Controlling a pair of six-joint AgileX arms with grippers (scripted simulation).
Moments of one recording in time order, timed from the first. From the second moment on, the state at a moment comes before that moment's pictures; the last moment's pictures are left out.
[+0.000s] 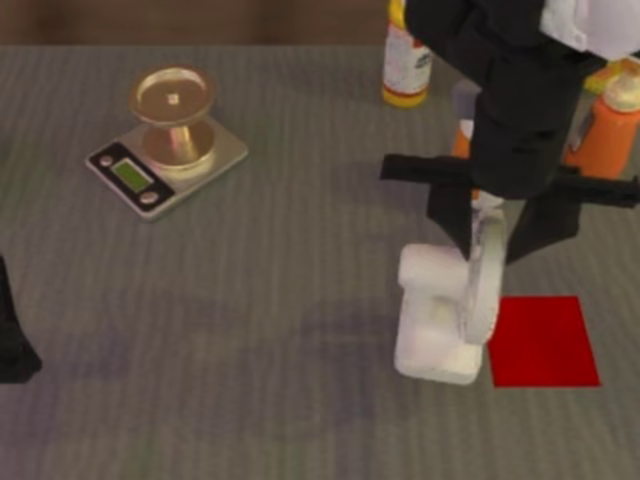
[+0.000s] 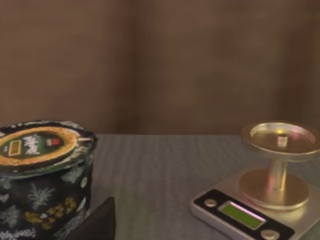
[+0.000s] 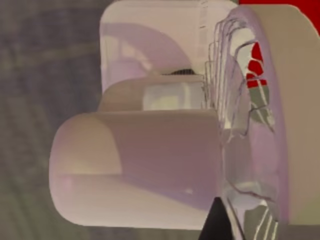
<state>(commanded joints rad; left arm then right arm) 0.00 0.00 0.00 0.00 0.00 0.00 0.59 1.93 1.76 -1.46 0.00 0.80</state>
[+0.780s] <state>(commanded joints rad) 0.00 0.00 0.00 0.00 0.00 0.00 0.41 1.70 1.51 -1.38 -0.01 1.93</state>
